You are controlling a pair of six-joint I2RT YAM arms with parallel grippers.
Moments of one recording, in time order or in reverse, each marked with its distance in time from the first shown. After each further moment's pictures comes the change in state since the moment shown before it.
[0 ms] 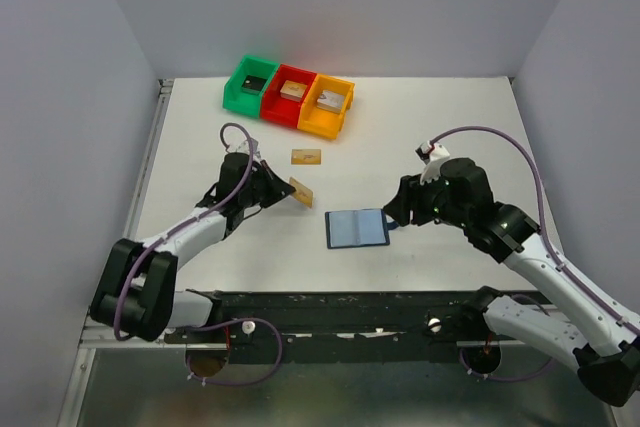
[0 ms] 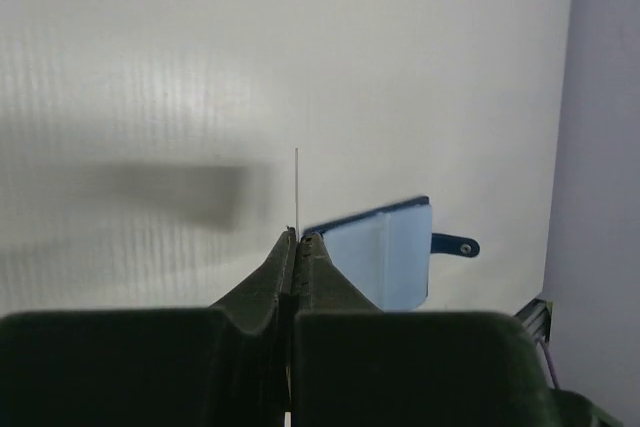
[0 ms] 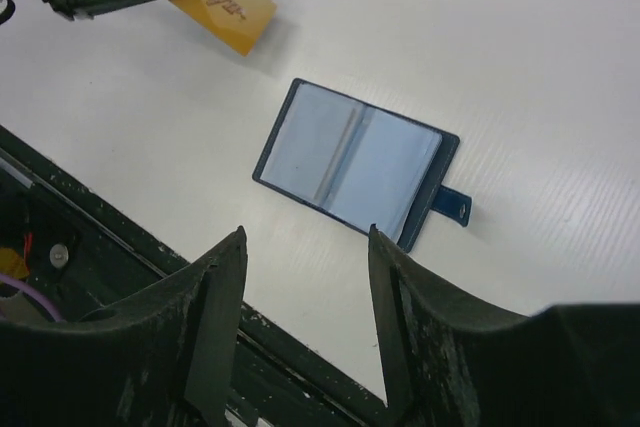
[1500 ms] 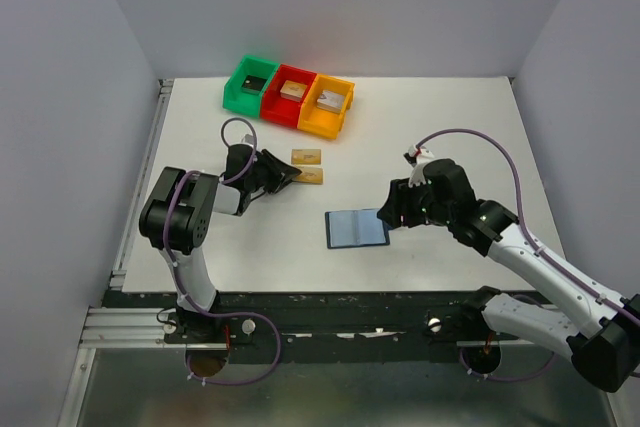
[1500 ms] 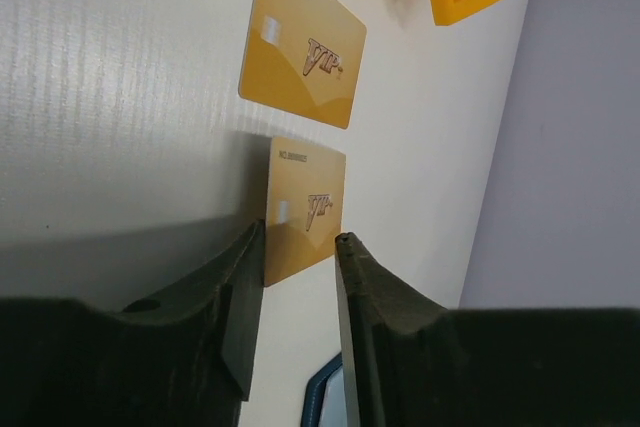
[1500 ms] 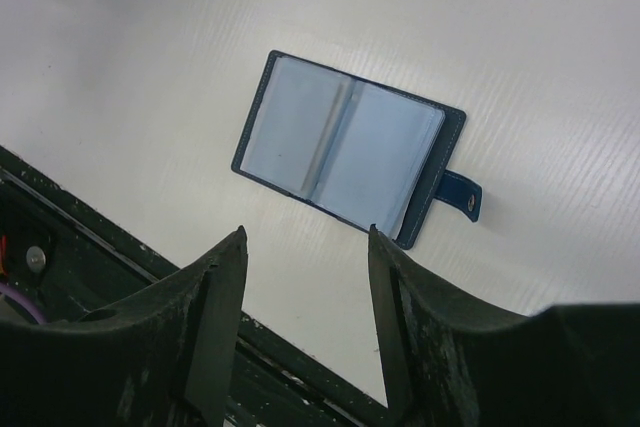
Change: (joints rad) left arm 0.155 0.619 0.134 0.474 0.136 -0.260; right arm 0.000 0.092 -0.100 0.083 -0.001 0.054
